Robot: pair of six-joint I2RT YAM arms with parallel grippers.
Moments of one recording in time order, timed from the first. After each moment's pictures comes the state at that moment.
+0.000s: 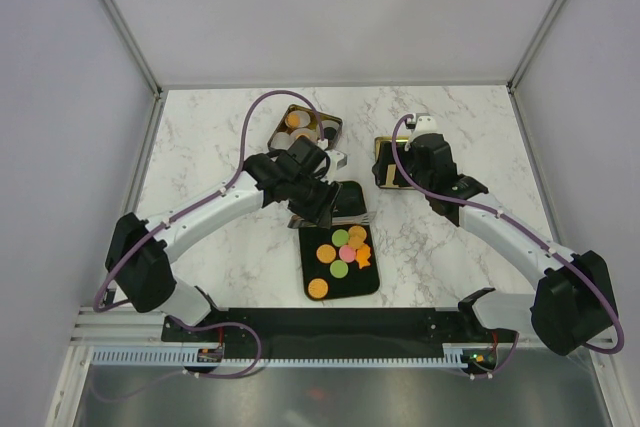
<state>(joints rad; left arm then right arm) -0.79 1.51 1.27 -0.80 0.17 -0.22 0.46 1.26 0.86 -0.14 0.09 0.33</state>
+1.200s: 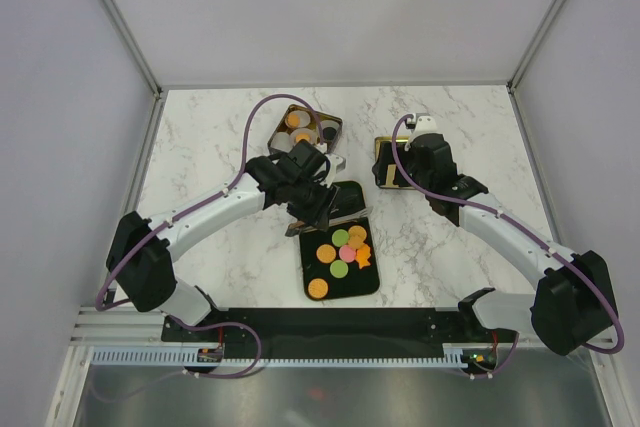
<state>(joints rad) -0.79 1.52 1.24 -0.79 0.16 -0.22 0.46 1.26 0.86 -0.14 0.09 0.33</state>
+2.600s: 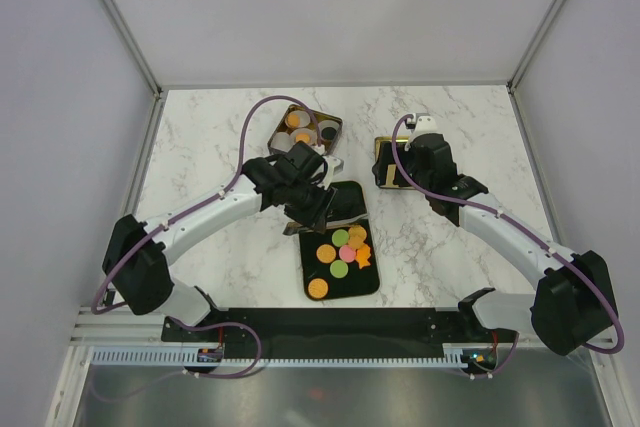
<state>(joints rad) -0.79 1.50 1.22 -0.81 0.16 -0.22 0.46 1.26 0.86 -0.14 0.09 0.33</state>
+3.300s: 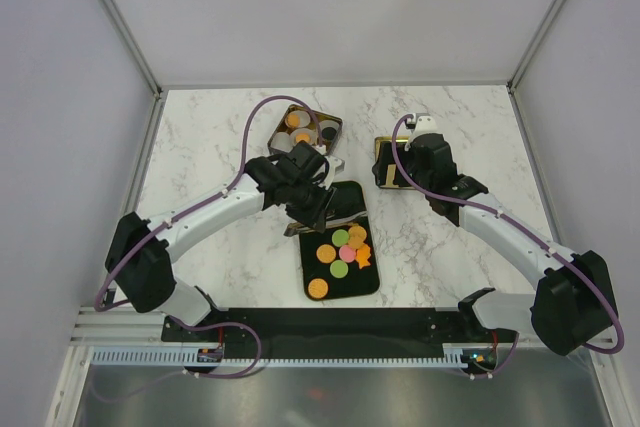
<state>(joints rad) -0.79 1.51 1.23 -0.81 0.16 -0.22 0.46 1.26 0.86 -0.14 0.09 0.33</state>
